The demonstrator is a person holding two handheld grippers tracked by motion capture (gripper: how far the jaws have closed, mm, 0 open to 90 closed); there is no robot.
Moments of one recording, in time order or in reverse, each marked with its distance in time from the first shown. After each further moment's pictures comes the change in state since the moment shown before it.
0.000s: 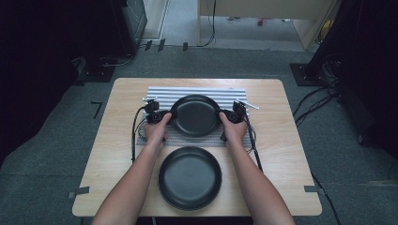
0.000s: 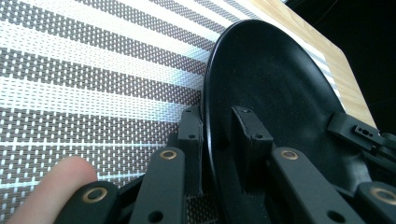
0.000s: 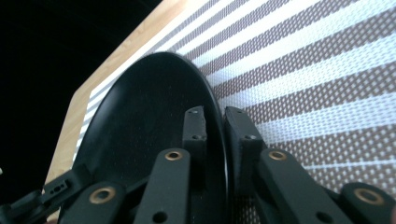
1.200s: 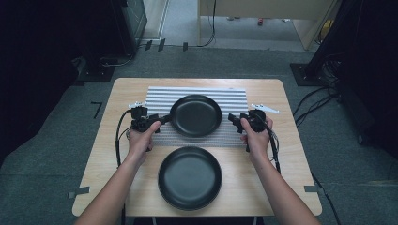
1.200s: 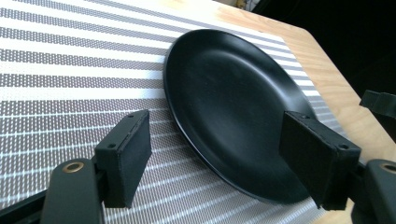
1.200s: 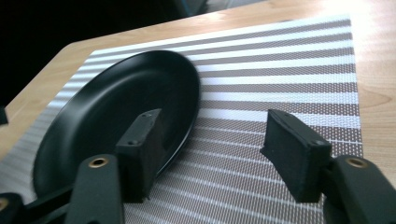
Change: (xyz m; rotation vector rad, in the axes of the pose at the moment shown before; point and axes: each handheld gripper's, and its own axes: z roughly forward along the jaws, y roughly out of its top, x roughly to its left) left arm -0.023 -0.019 -0.091 -0.057 -0.023 0.253; right arm 0.005 -0.003 -0.107 -0.072 -0.047 -0.476
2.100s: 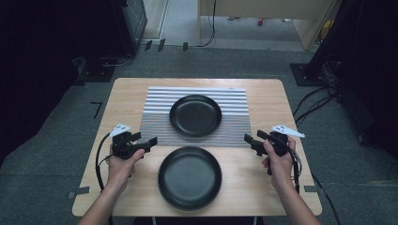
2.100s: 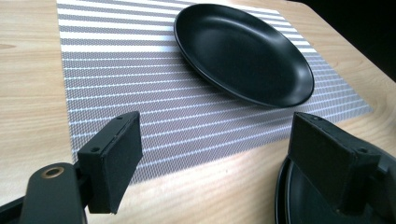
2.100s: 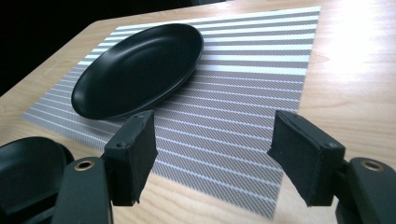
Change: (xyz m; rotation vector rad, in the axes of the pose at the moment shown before) left arm -0.011 -0.059 -0.083 -0.033 0.072 0.141; right arm -0.020 -0.042 -0.088 -0.013 0.045 -0.083
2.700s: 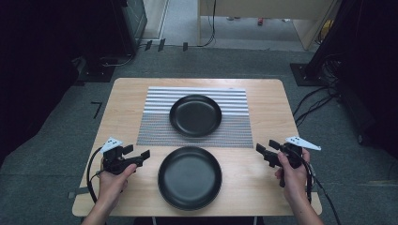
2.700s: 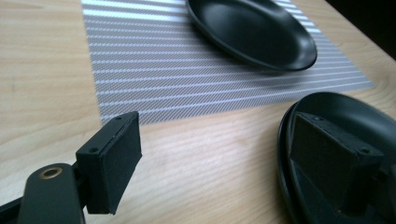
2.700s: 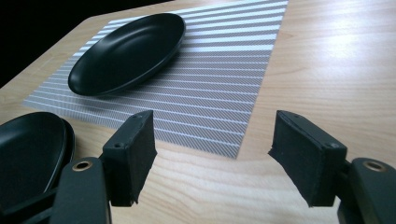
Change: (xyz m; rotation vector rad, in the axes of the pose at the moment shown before) left arm 0.007 -0.034 -0.029 0.018 0.028 -0.014; right arm -0.018 -0.023 -0.041 0.002 -0.025 0.024
